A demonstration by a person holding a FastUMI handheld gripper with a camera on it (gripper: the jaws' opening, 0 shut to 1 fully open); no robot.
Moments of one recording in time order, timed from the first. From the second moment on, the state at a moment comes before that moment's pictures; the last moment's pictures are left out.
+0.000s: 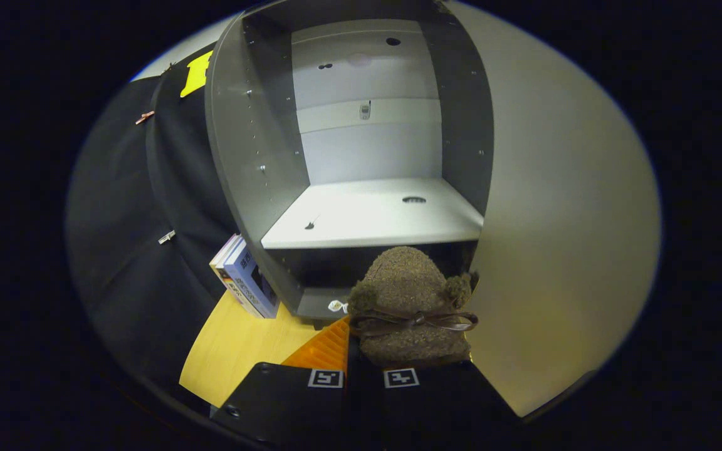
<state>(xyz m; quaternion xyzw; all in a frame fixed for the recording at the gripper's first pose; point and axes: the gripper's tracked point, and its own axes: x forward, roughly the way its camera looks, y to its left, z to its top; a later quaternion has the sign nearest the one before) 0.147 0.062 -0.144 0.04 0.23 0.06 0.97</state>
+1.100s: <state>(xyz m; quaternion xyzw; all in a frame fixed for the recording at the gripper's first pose) 0.414 0.101 -0.127 0.02 0.28 0.04 0.96</state>
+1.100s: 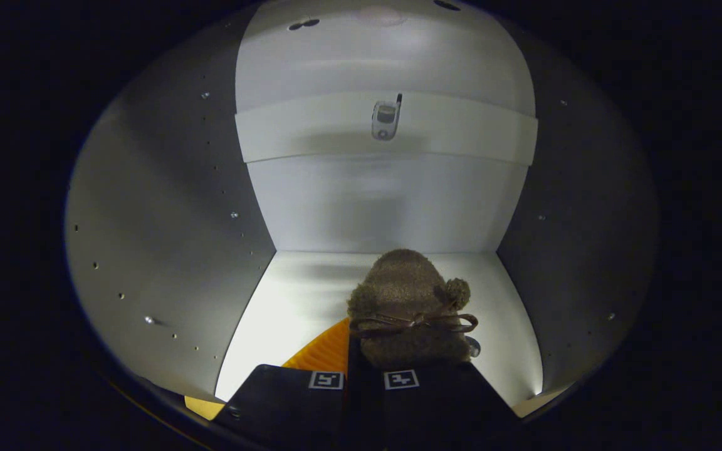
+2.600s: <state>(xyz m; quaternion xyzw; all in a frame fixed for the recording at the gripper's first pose) 0.278 0.116 -0.043 0.03 0.11 0.05 0.99</state>
